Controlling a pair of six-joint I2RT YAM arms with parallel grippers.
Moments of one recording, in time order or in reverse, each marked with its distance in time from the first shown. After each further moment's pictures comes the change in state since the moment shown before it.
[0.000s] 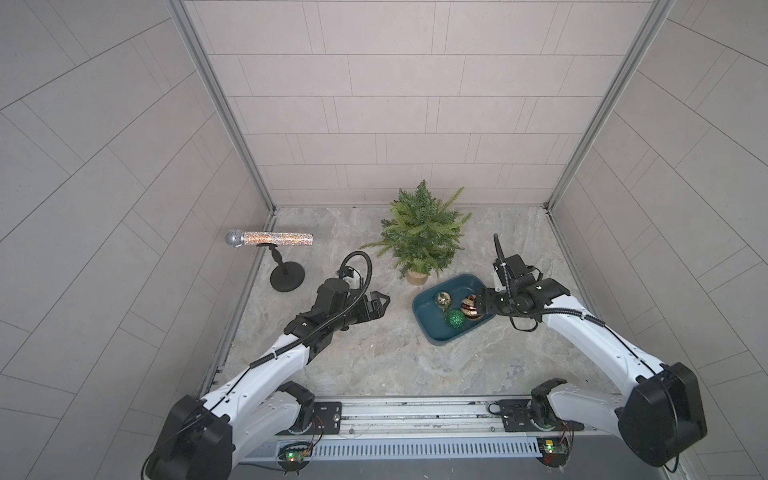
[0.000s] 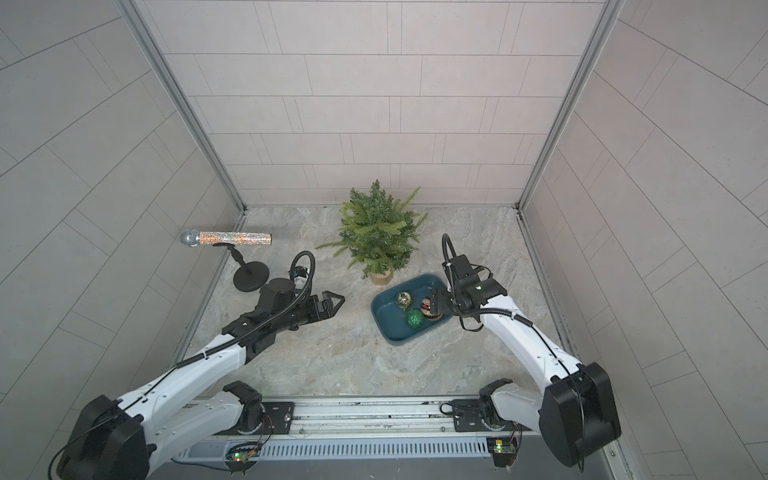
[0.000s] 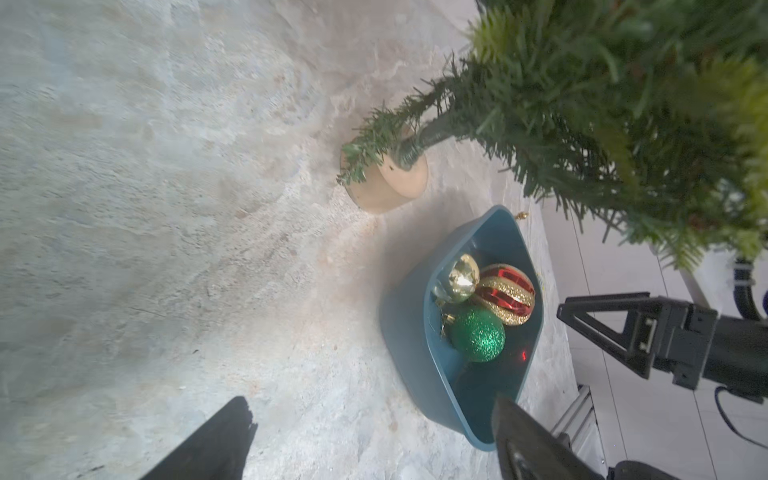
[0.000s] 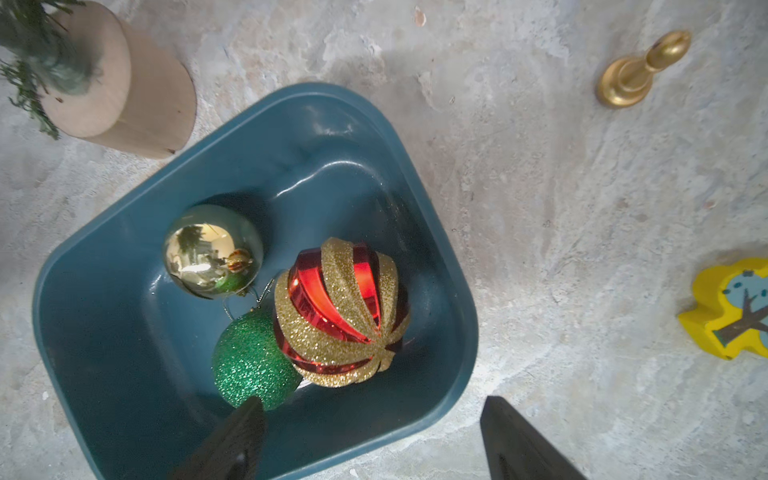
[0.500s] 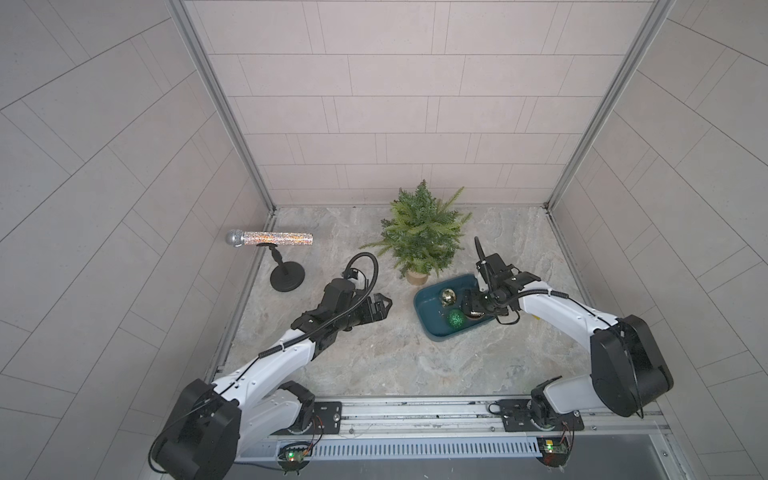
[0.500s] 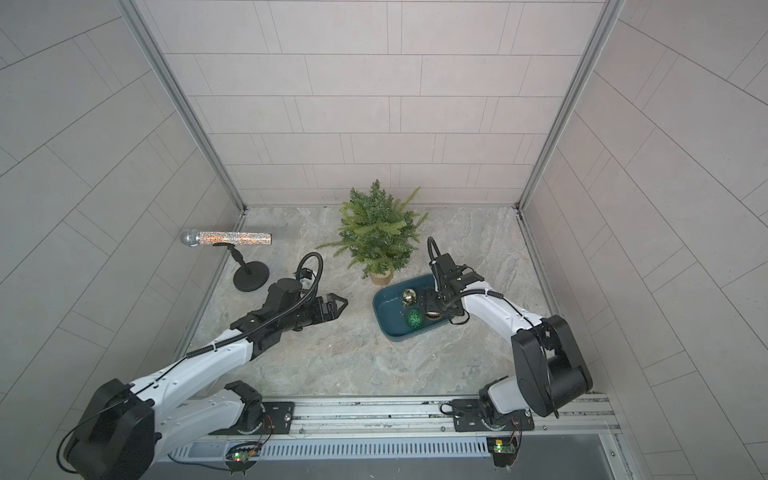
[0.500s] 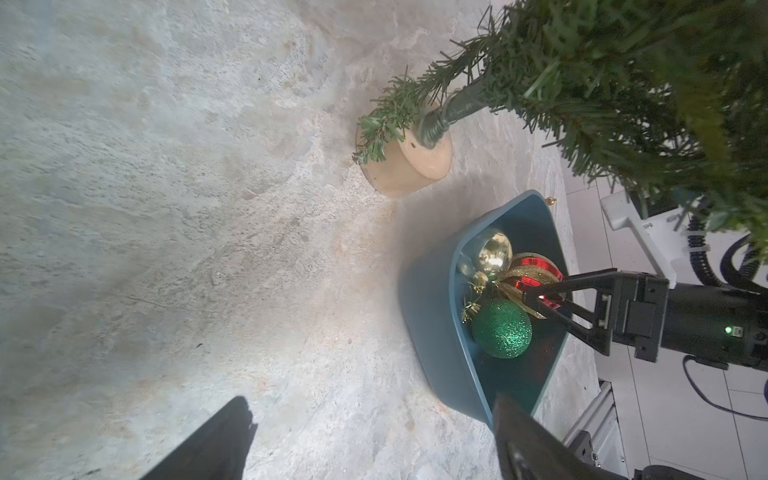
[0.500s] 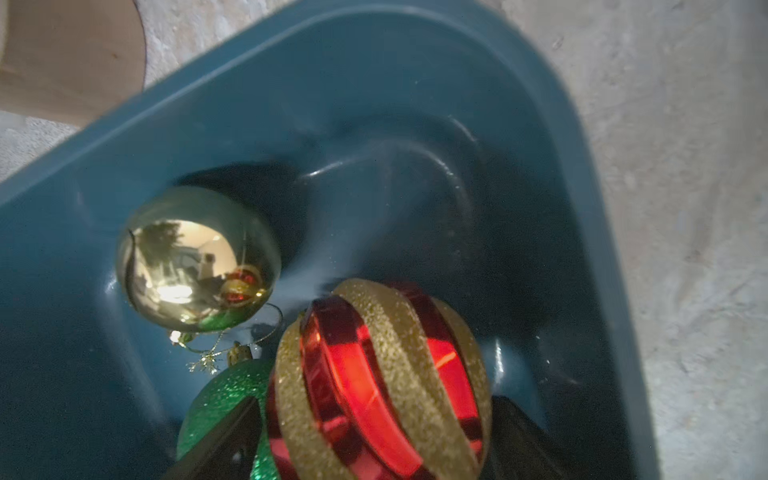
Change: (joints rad) left arm -0.021 0.077 0.000 0.018 -0.011 0.000; right arm 0.021 0.236 0.006 0.143 -0.065 0.002
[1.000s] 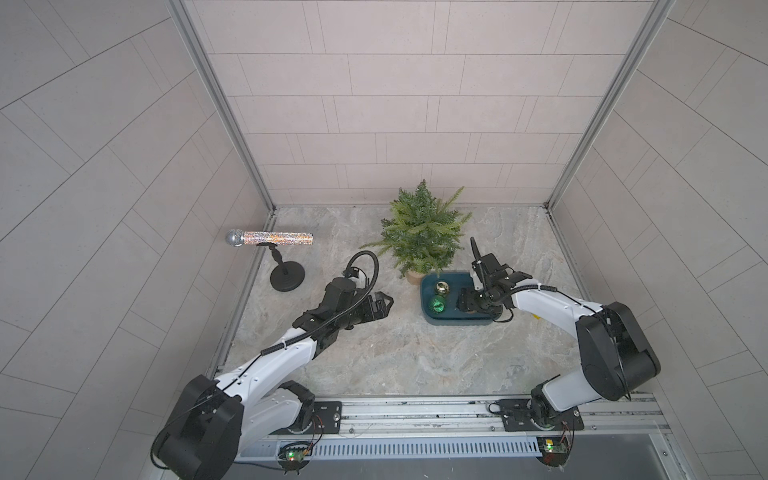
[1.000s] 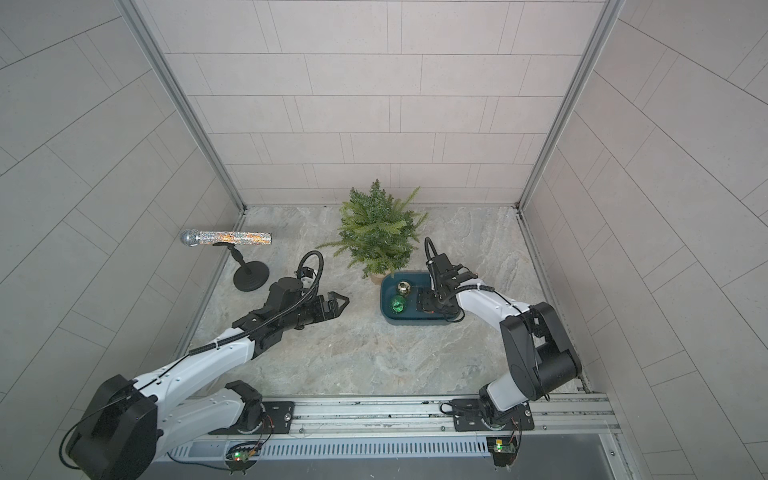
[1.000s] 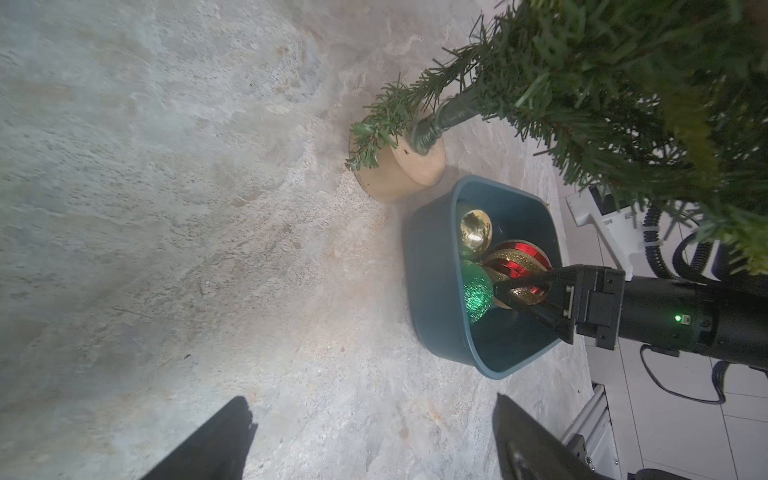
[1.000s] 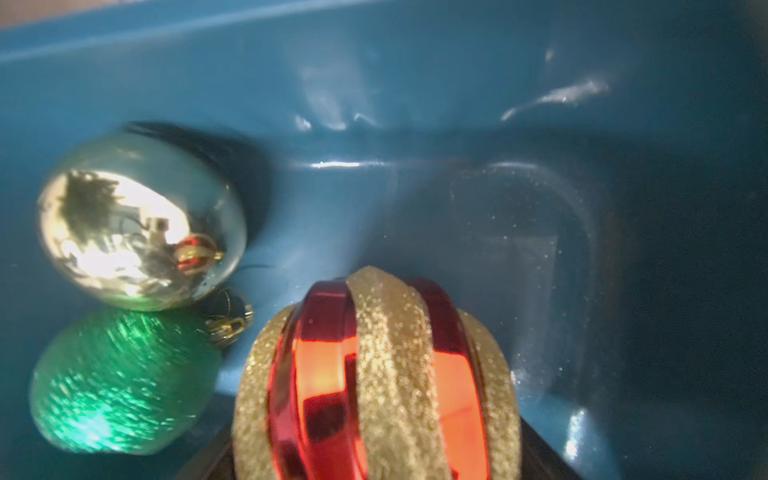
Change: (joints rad) left arm -0.007 0.009 0.000 0.035 0.003 -0.013; right arm 0.002 0.066 -0.008 0.096 -0.022 0.019
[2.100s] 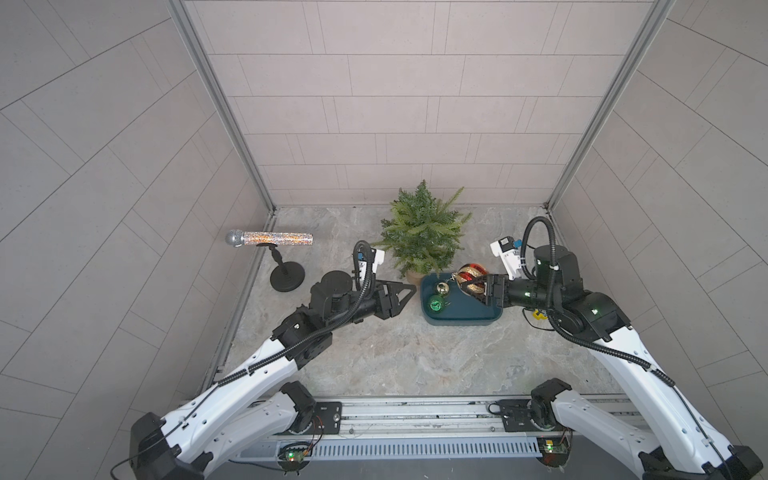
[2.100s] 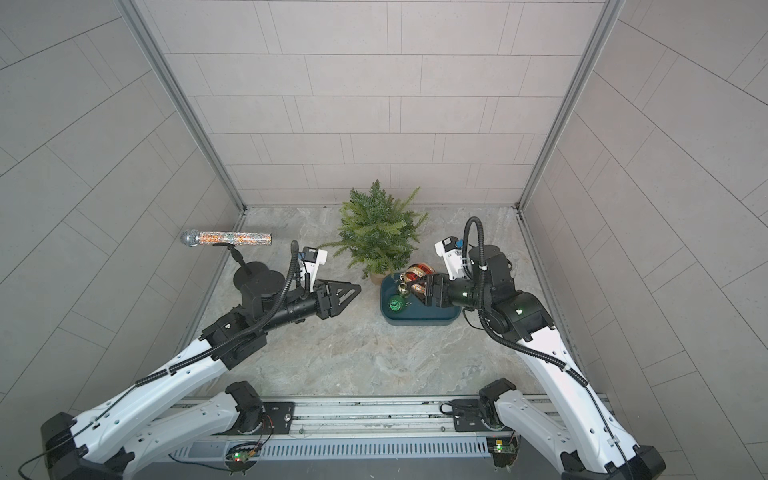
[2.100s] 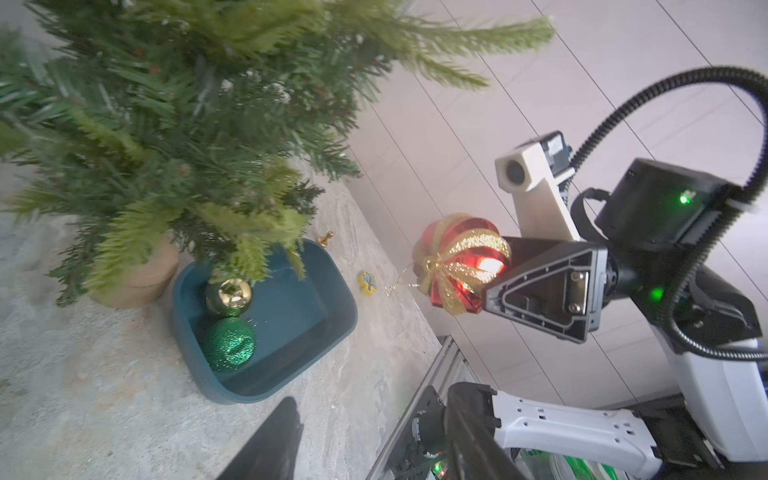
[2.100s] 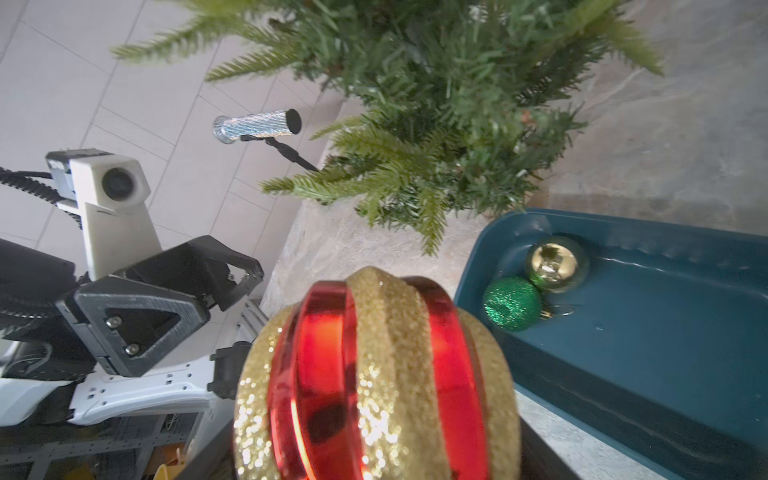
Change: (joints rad) left arm -0.267 -0.199 0.285 -0.049 0.034 0.042; right arm 0.000 -0.616 0.200 -0.183 -0.477 0.054
